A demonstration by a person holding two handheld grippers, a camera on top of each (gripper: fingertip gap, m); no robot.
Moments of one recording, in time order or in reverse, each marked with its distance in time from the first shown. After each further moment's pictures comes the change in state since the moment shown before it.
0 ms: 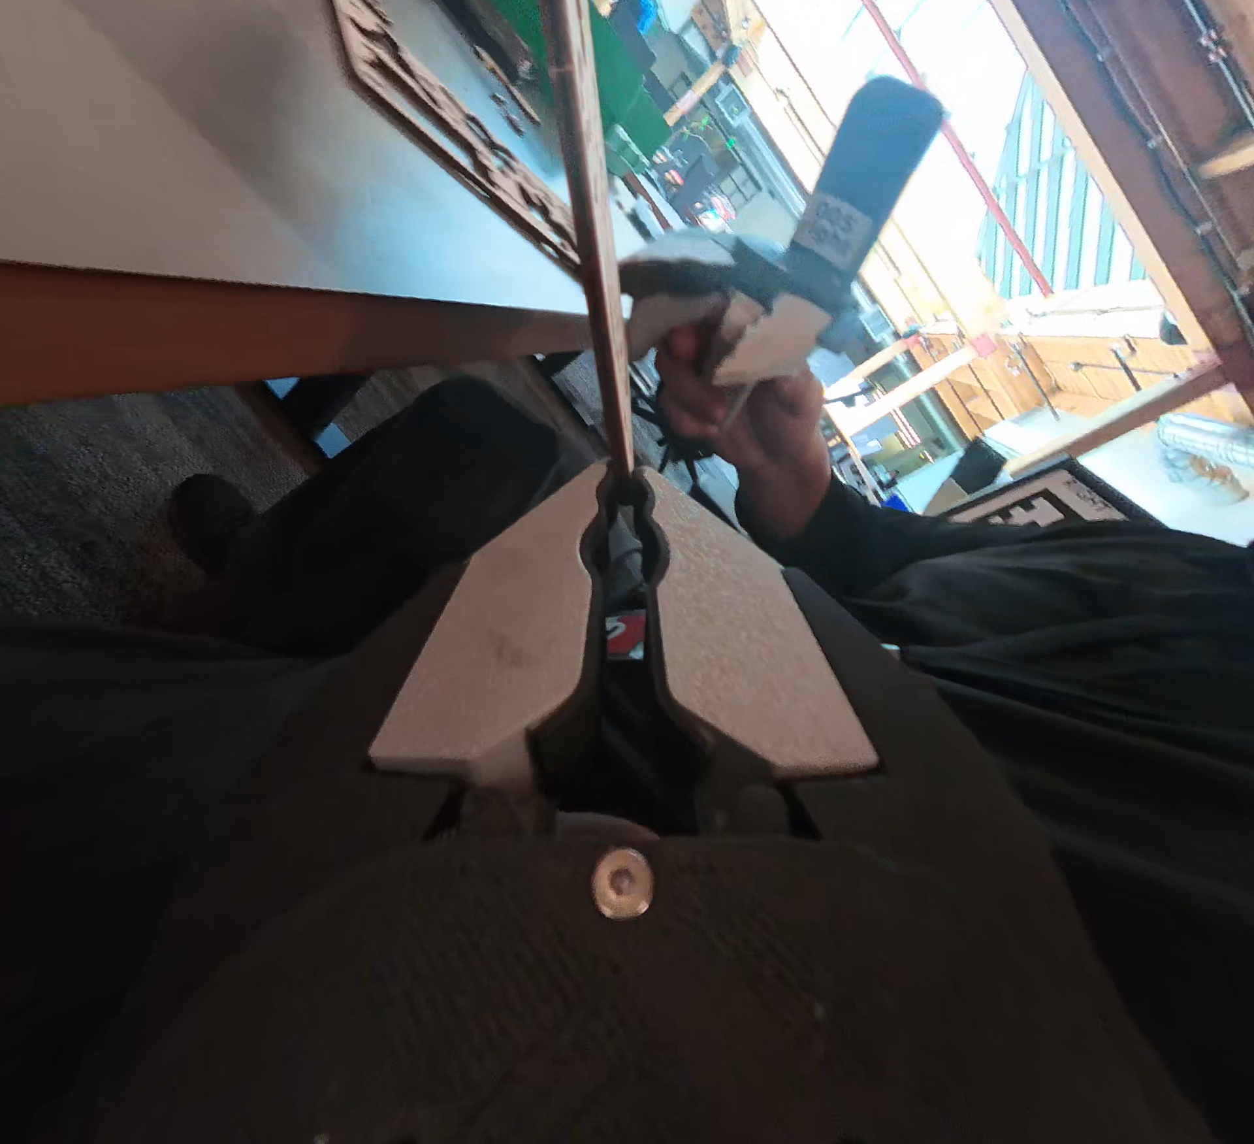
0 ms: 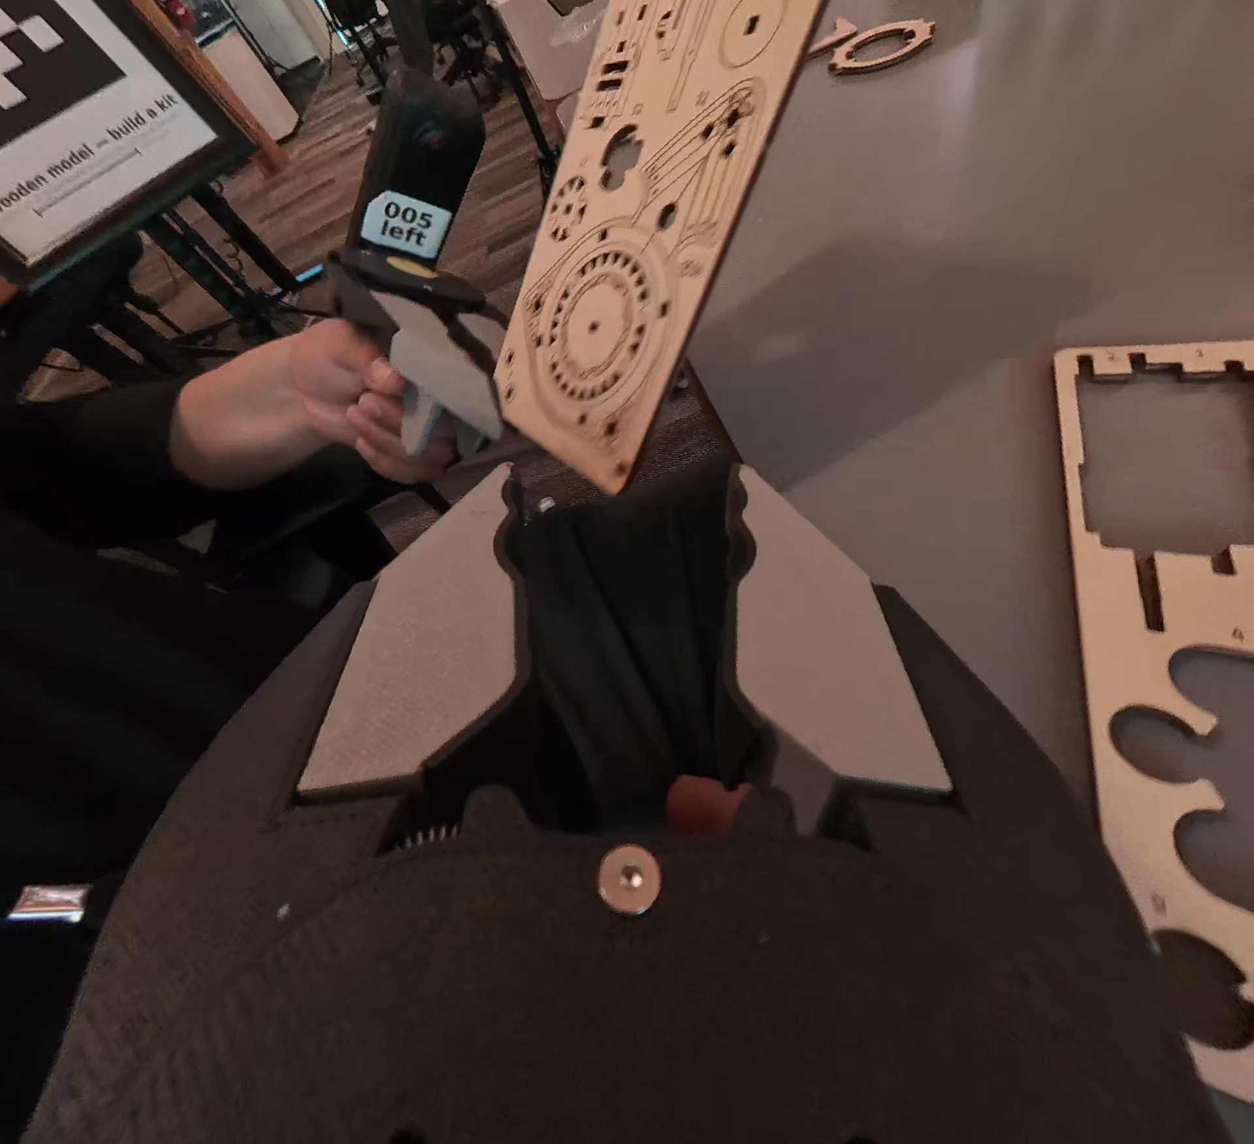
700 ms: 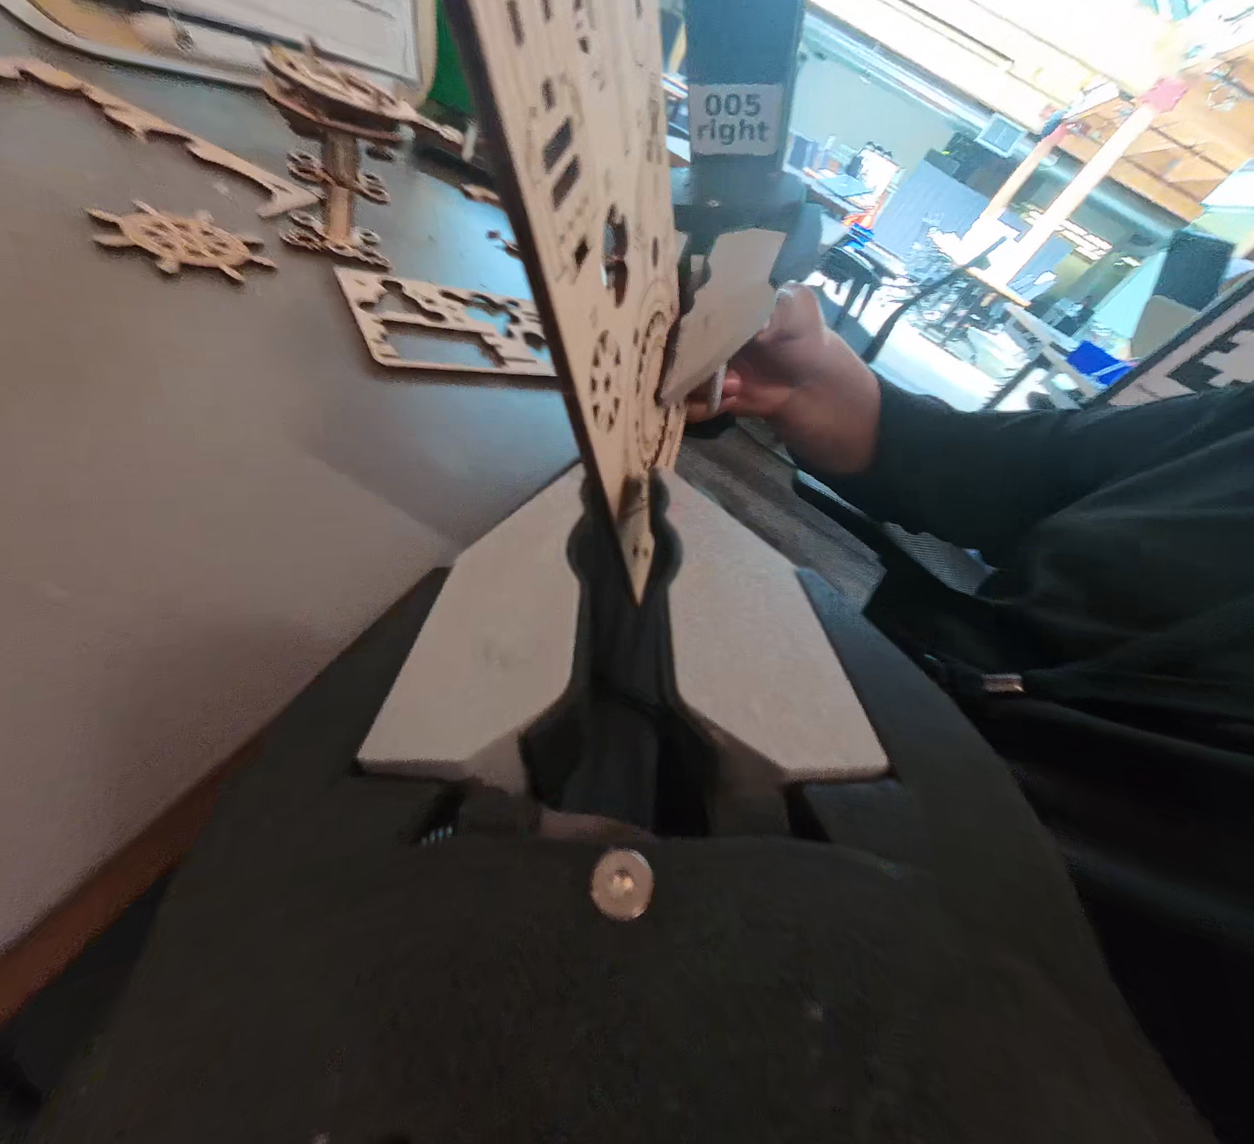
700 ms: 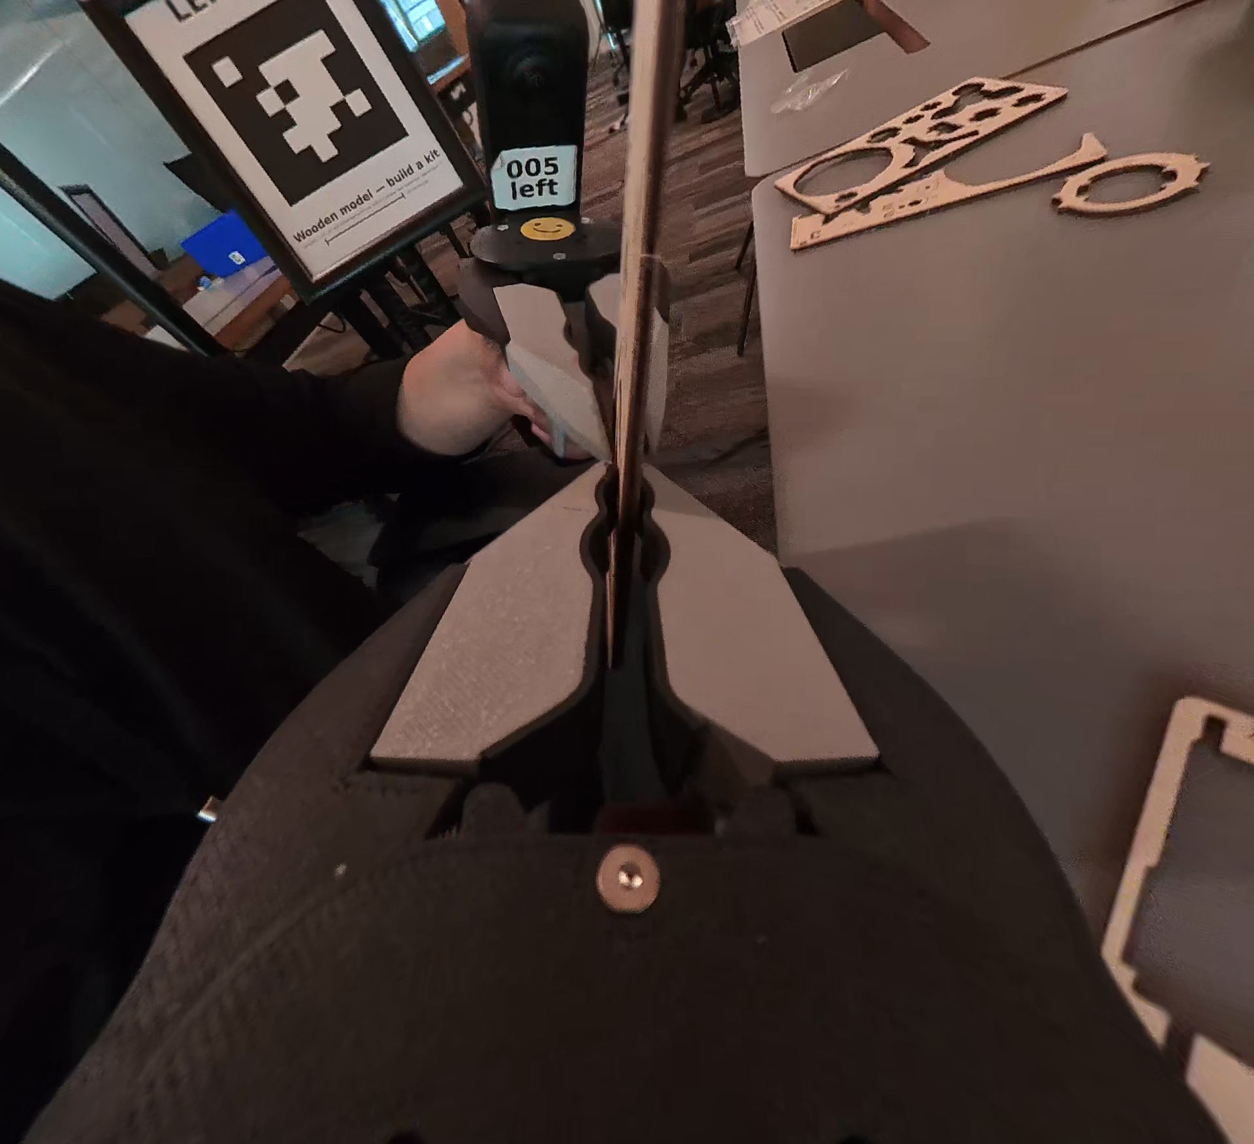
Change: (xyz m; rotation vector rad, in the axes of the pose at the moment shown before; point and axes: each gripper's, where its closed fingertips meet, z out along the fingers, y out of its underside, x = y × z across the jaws) left arm 0.018 -0.061 0.006 -0.057 -0.069 0.433; right arm -0.021 -0.058 0.022 -0.007 -0.356 -0.046
